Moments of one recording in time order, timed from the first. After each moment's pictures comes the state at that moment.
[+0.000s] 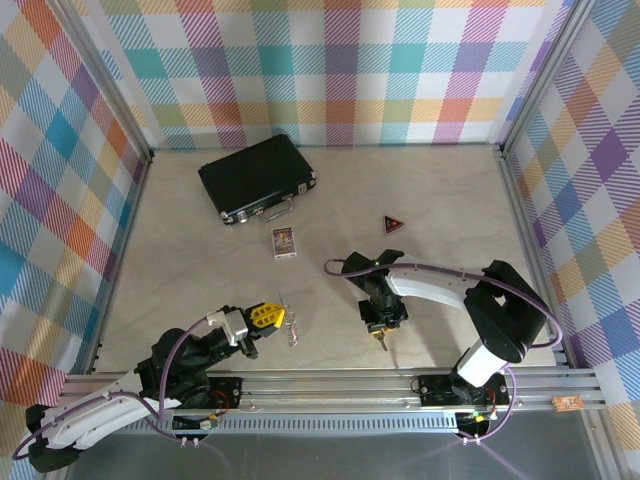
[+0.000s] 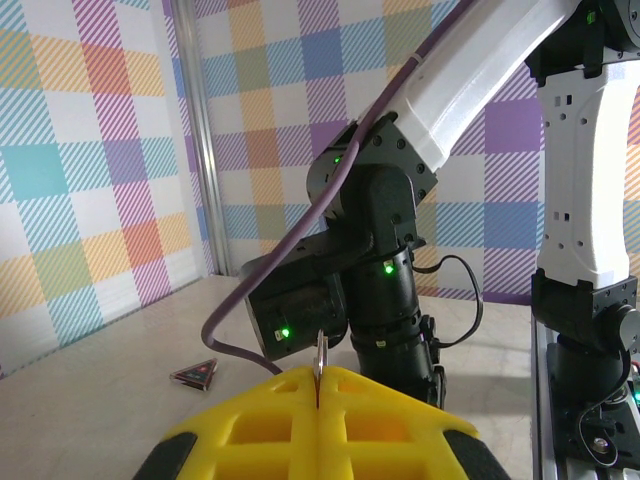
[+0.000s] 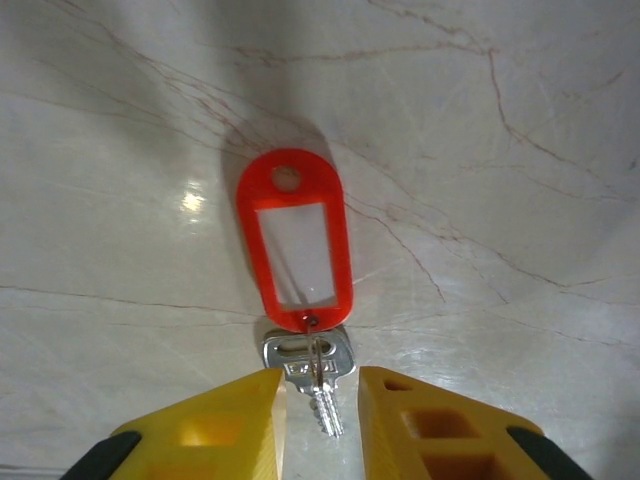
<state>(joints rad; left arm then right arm) -1.11 0.04 0.11 0.16 -0.02 0.10 0.86 1.61 0.94 -1.01 -0.07 0.67</state>
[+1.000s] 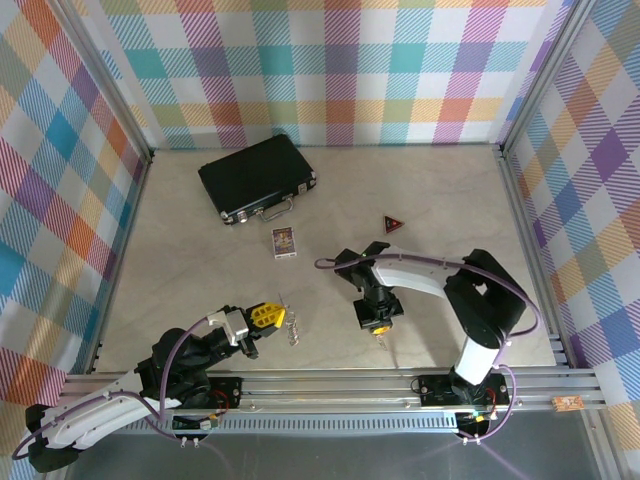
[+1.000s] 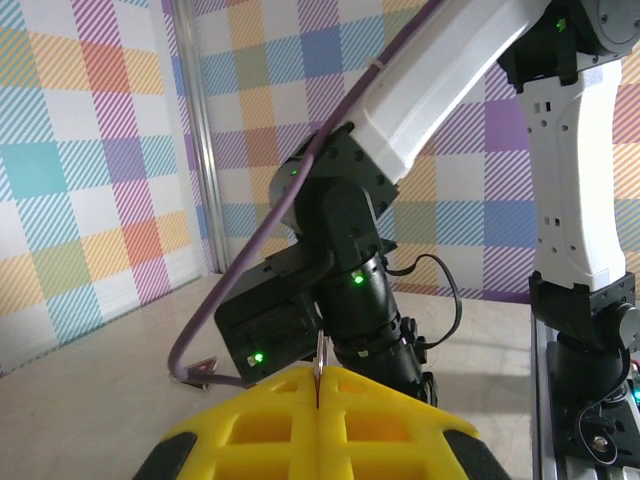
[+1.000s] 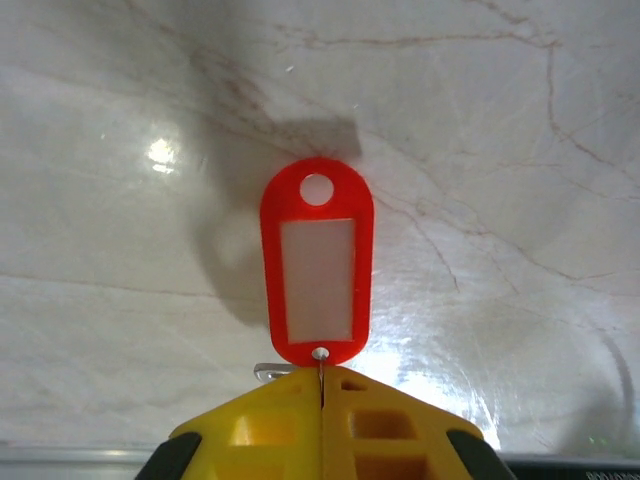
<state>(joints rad) -1.11 0.05 0.11 0.16 -0.02 0.10 0.86 1.75 1.08 -1.16 -0.11 0.59</state>
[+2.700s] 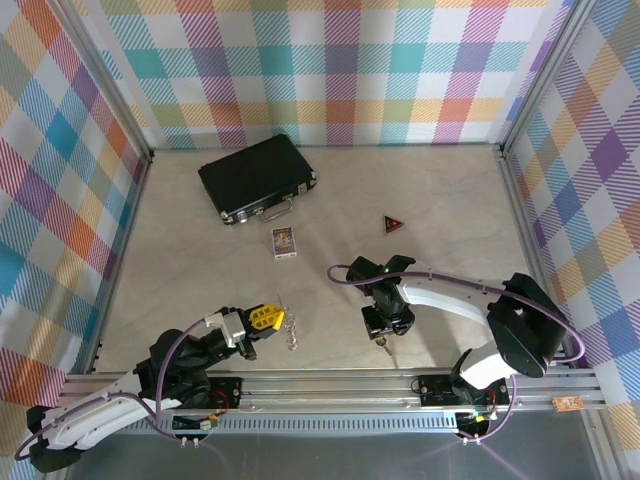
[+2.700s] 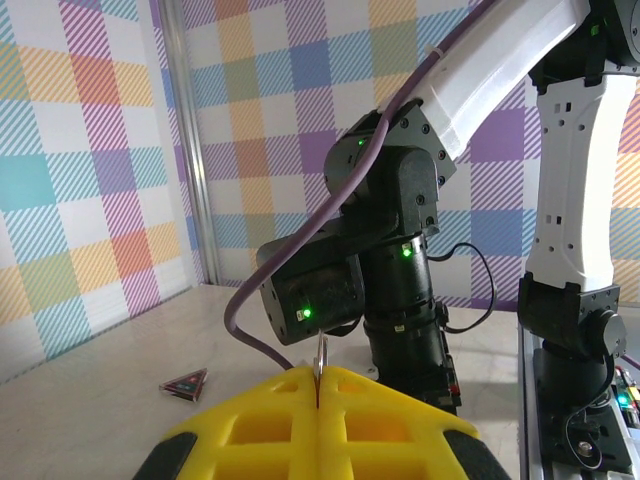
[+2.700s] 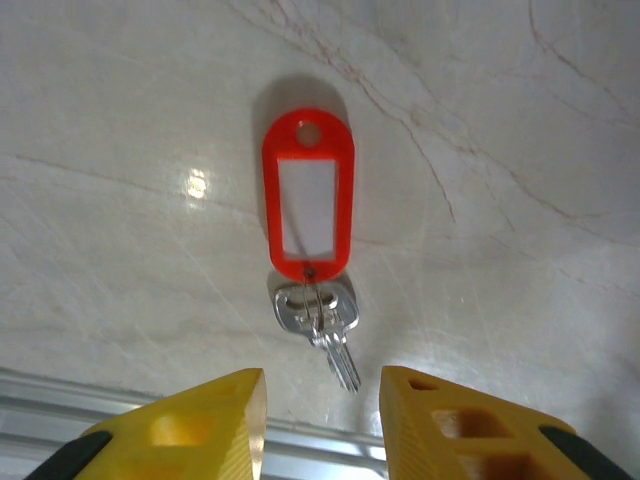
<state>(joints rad) -1.11 0.02 0.11 0.15 0.01 0.10 0.89 1.49 0.89 -1.03 -0.10 0.61</state>
